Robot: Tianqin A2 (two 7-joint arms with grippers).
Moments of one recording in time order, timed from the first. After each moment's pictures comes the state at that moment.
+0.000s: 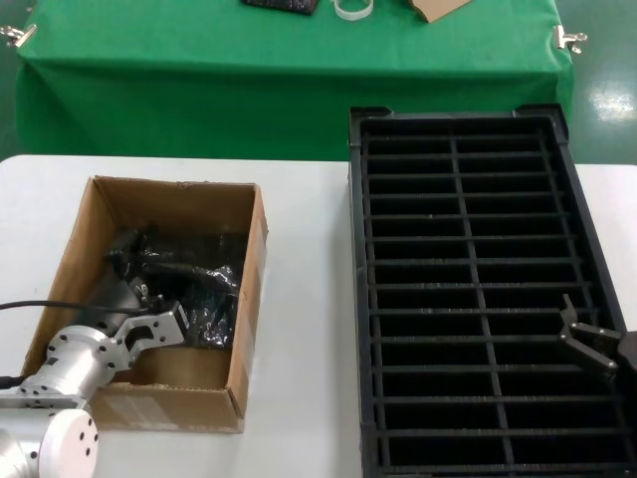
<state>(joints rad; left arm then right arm) -0.76 -0.54 2.49 -0.74 -1.09 -0.27 -0.14 0.02 0.32 -1.61 1.60 1.77 -0.01 0.03</state>
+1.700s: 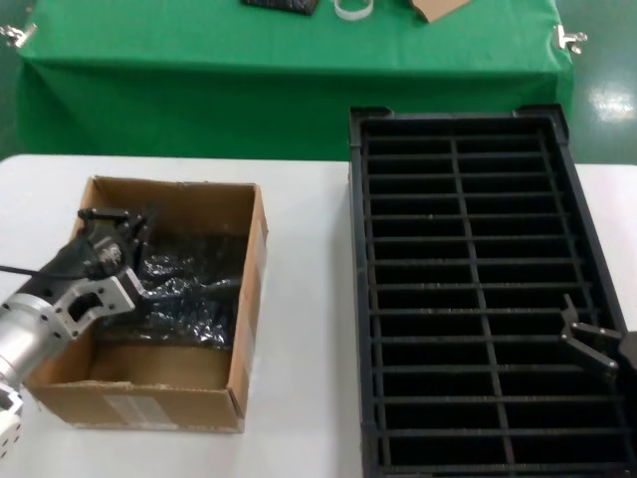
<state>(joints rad) -0.83 -0.75 2.67 -0.88 -0.81 -0.41 -0.72 0.02 0.32 -1.61 1.60 1.77 -0.01 0.03</state>
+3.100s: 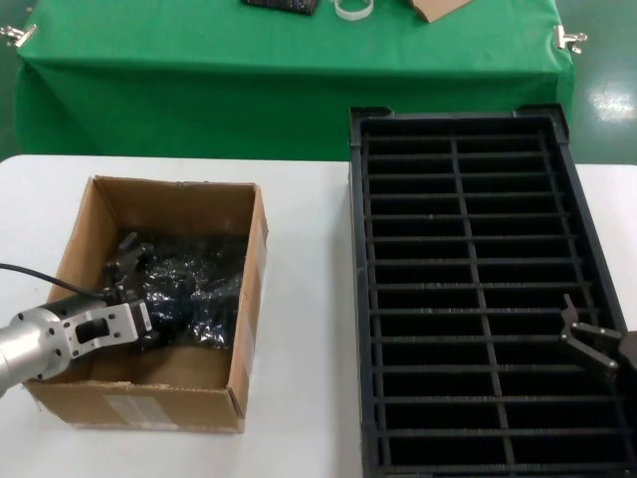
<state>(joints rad) -0.95 -0.75 2.75 -0.76 0.45 -0.39 -2.01 0.02 0.32 -1.61 1.60 1.77 -0.01 0.03</state>
